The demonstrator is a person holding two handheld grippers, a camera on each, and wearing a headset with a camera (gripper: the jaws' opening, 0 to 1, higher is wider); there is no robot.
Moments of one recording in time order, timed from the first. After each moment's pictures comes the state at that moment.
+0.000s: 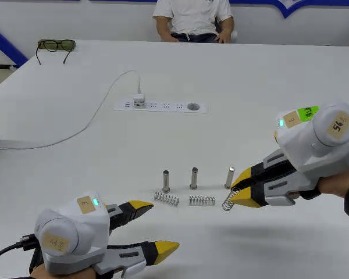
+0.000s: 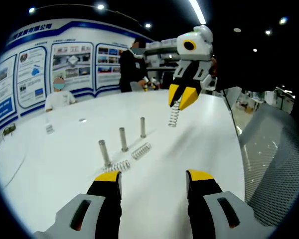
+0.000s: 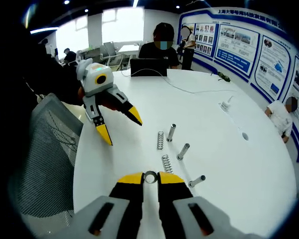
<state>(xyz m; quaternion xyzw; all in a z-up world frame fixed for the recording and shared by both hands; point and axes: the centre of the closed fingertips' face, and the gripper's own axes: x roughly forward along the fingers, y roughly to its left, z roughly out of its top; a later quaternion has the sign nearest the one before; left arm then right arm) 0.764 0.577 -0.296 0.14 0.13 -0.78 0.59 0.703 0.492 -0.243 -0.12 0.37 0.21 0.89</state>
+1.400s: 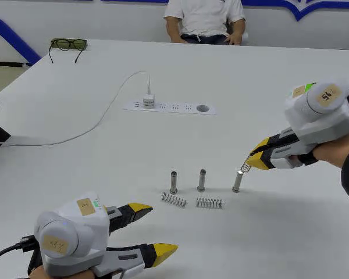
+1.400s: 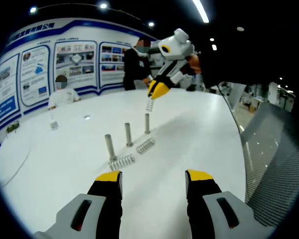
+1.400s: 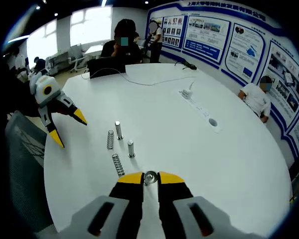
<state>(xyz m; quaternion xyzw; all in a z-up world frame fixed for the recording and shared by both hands) 0.773 0.585 -0.299 0.15 0.13 -0.77 0.61 0.741 0.410 -0.247 -0.10 0.39 0.09 0.91</state>
